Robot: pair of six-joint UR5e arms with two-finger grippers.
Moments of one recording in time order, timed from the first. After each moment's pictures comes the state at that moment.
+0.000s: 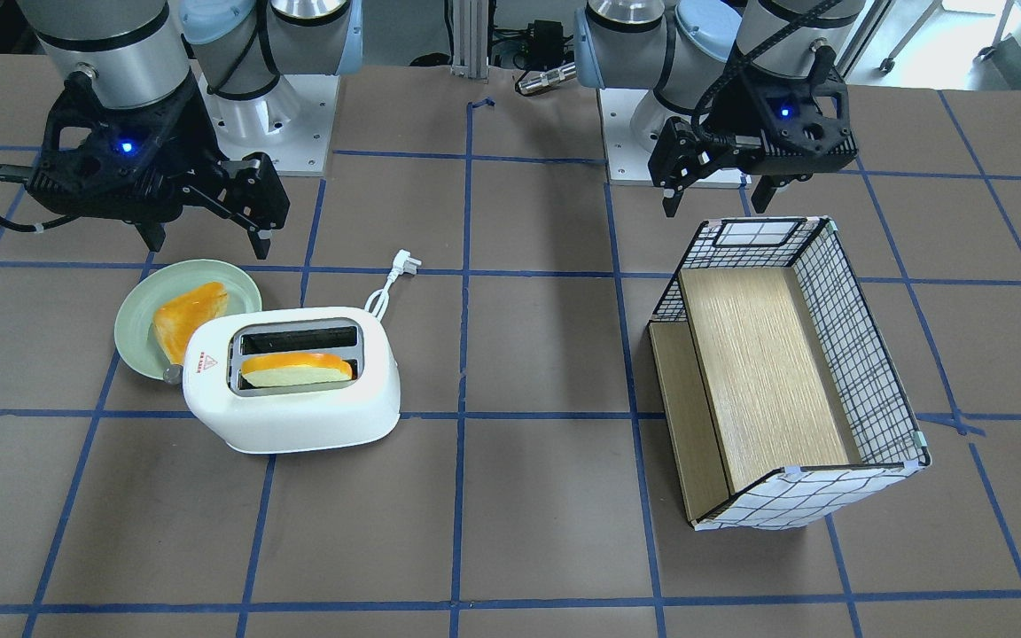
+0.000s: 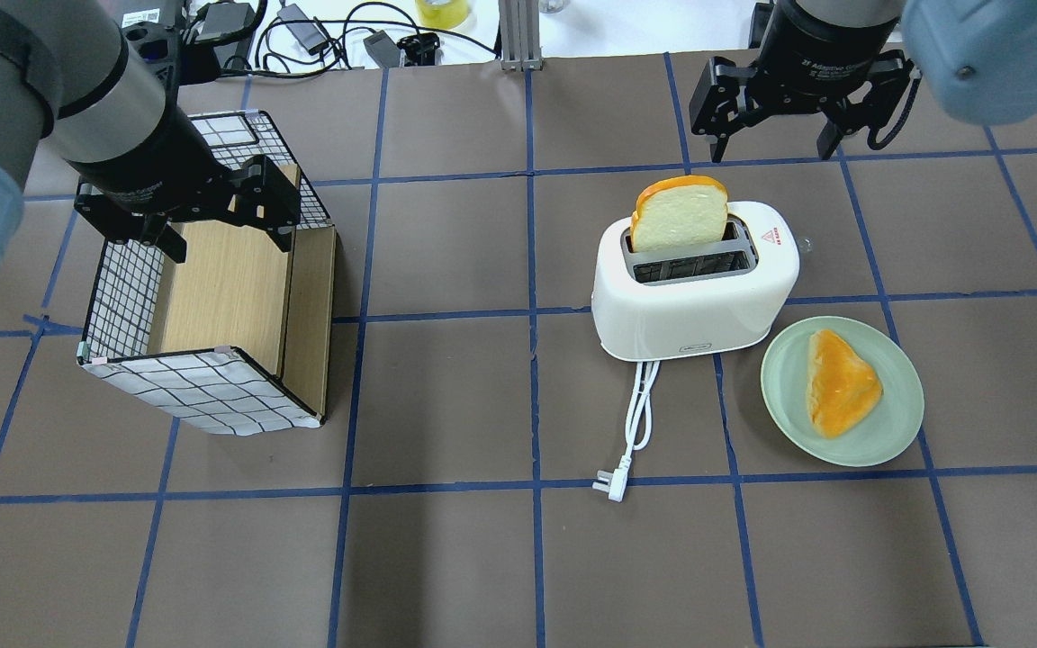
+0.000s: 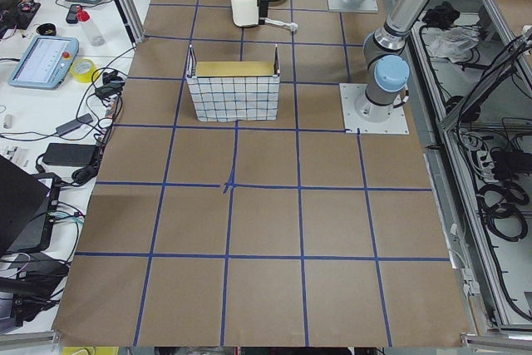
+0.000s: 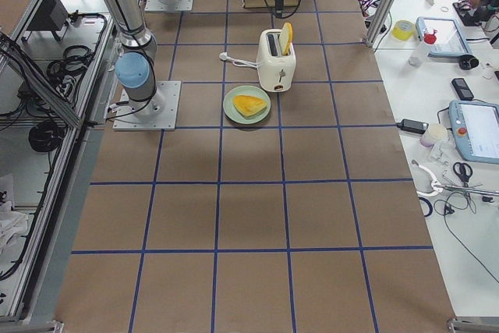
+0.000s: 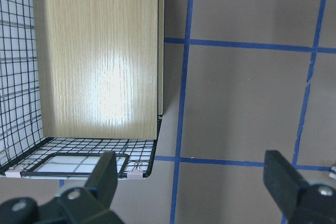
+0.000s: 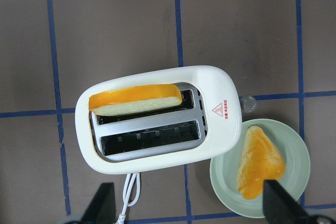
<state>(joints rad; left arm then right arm) -1.57 -1.47 -1.67 -1.51 1.59 -0.08 1.63 -1.51 1.48 -1.62 -1.61 0.11</state>
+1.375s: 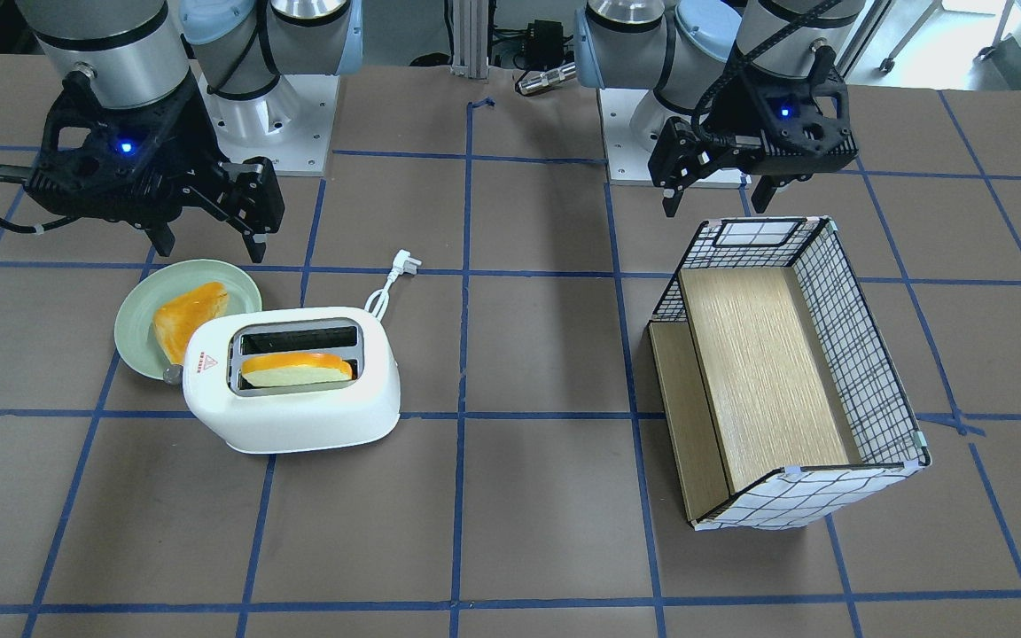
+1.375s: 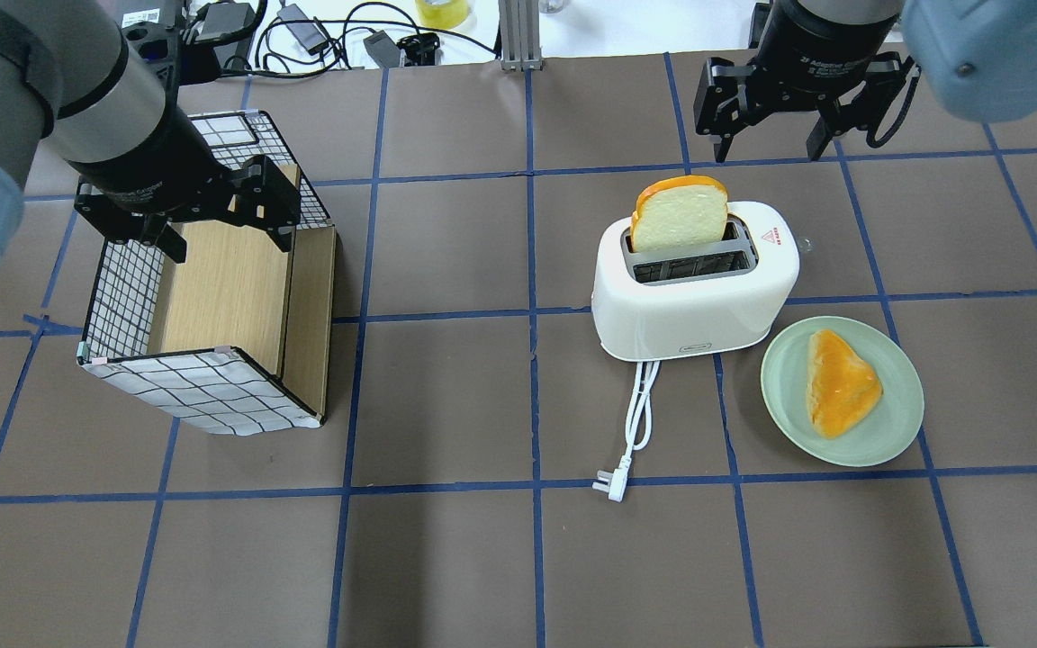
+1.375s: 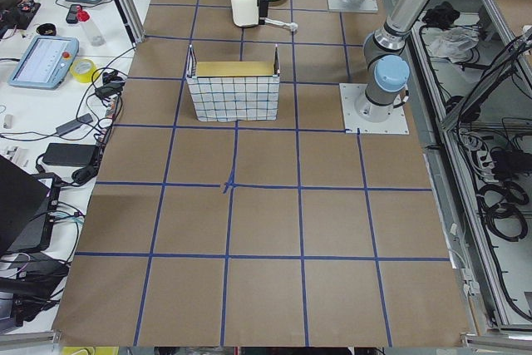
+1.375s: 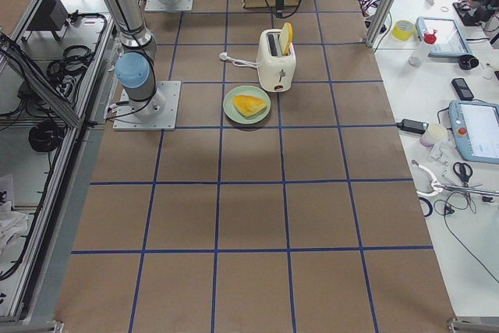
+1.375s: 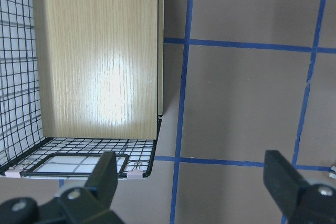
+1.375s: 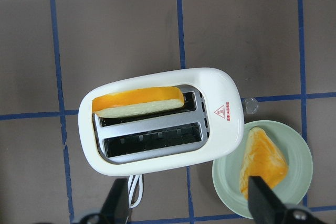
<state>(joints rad) -1.57 -1.47 -1.67 -1.51 1.59 -0.08 1.63 -1.51 1.47 -1.62 -1.60 0.11</state>
